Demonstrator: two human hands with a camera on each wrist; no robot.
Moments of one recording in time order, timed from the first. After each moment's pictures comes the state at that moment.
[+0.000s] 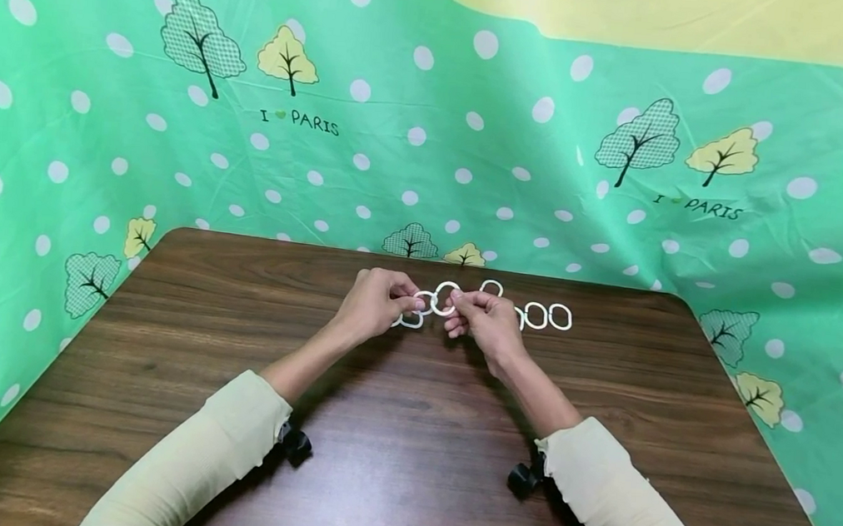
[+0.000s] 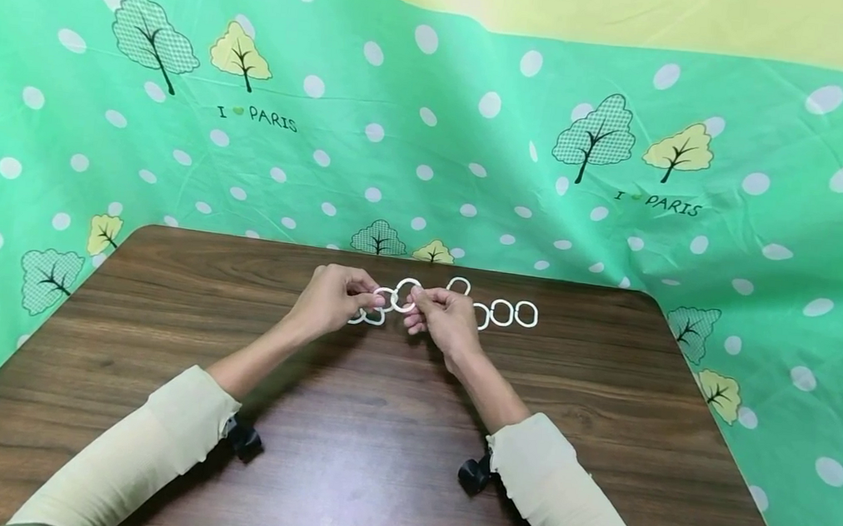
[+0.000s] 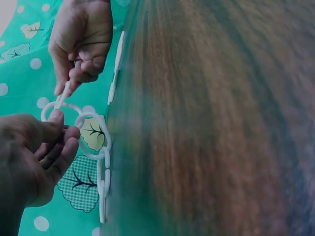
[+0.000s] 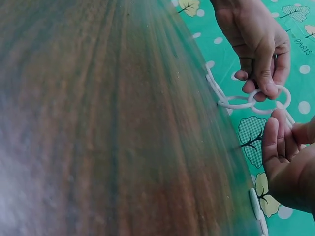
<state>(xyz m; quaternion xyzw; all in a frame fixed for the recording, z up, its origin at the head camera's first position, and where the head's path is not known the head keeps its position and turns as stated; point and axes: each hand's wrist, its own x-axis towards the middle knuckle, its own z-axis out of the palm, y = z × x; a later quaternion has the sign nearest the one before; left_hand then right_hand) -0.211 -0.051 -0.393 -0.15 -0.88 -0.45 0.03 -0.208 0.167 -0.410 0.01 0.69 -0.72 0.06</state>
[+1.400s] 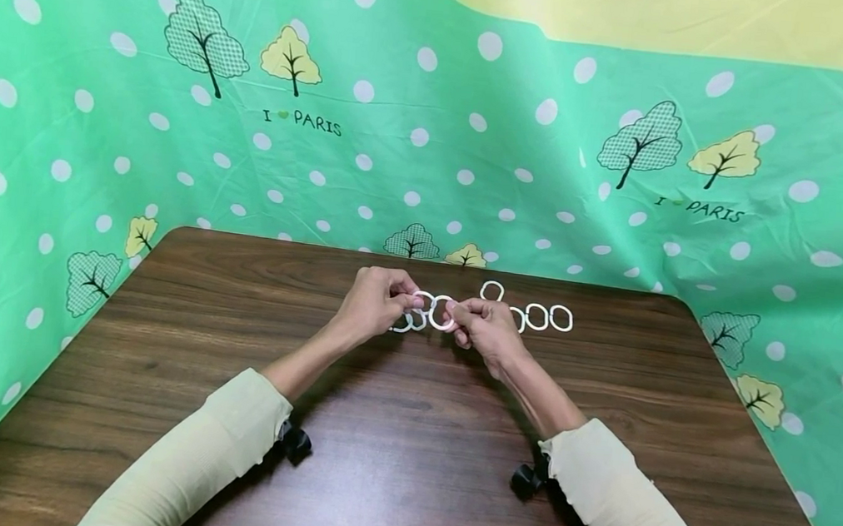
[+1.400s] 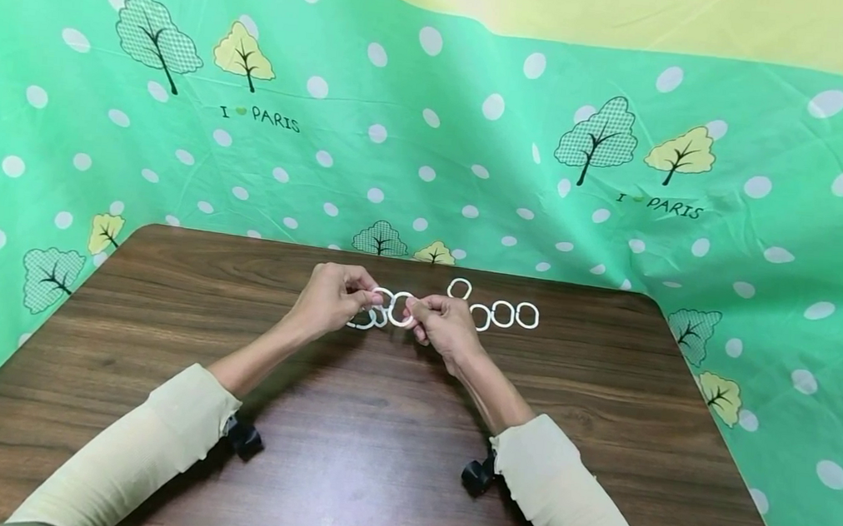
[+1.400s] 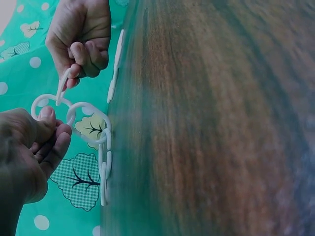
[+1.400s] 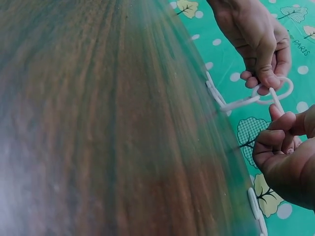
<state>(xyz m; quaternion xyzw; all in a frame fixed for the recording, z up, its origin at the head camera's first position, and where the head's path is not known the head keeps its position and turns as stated) -0.212 -0.055 -0.396 -0.16 -0.86 -0.48 0.06 -0.204 0.171 -0.409 0.00 0.71 -0.69 0.11</state>
